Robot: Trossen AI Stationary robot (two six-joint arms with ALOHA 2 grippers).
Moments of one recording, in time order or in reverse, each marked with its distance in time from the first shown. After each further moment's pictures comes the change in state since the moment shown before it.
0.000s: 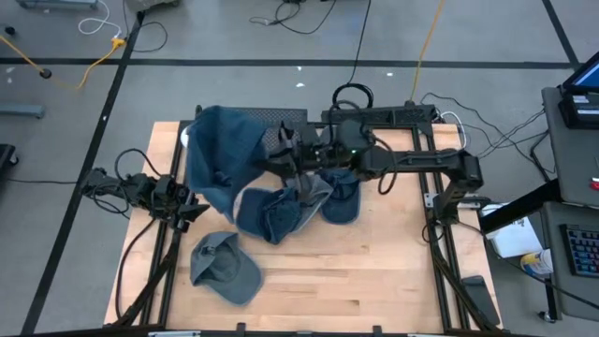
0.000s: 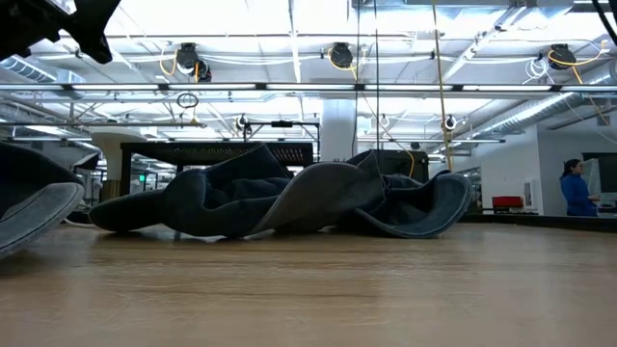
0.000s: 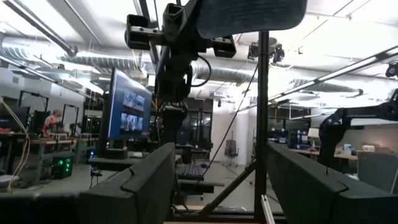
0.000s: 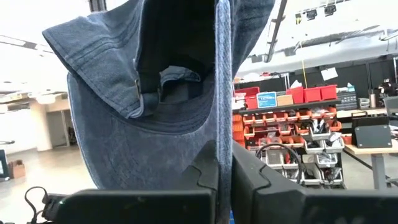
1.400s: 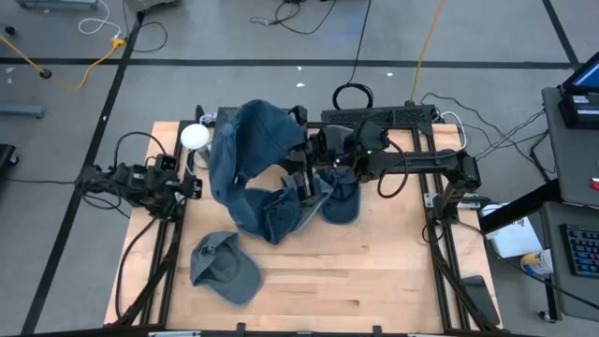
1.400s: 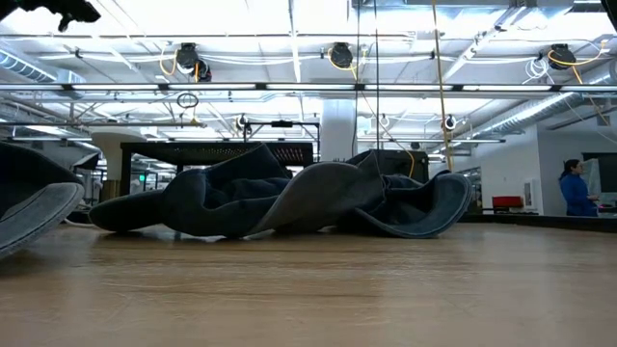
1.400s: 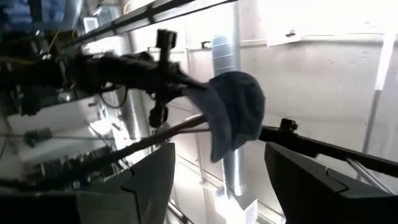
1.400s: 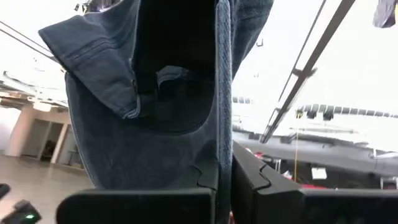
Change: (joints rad) left arm 0.000 0.118 0.149 0.240 -0.038 -1.291; right arm 0.007 0.007 0.039 0.279 -0.033 -0.251
